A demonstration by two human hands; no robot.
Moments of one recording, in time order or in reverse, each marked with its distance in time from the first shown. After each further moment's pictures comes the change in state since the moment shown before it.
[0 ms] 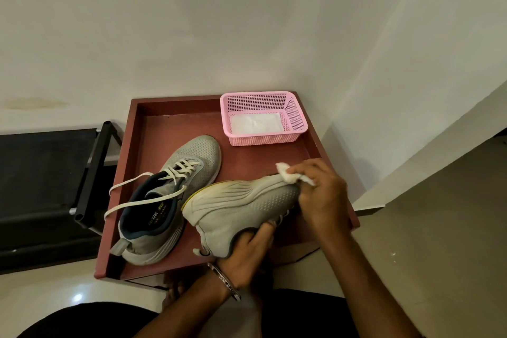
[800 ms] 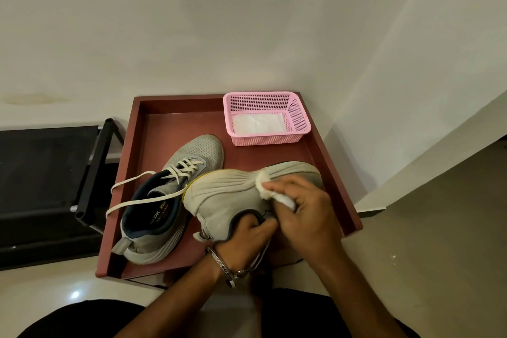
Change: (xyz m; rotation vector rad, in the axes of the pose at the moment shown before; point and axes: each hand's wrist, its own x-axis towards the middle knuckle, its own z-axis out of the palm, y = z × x) left_hand 0.013 0.028 -0.007 -0.111 -0.136 -0.228; right_hand -0.029 -0.033 -0.003 0.198 -0.210 -0.103
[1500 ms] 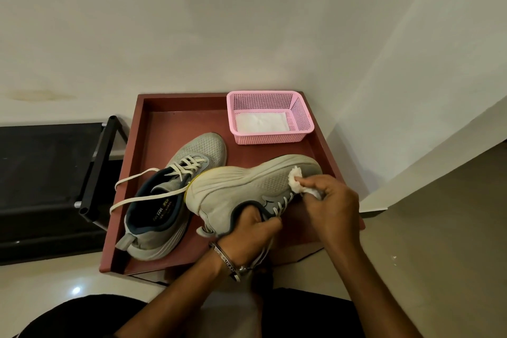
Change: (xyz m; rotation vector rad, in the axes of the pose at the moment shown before) left_hand 0.005 0.002 -0.001 -0.189 -0.075 0.099; right_hand 0.007 0.032 -0.012 -0.115 0.176 0.248
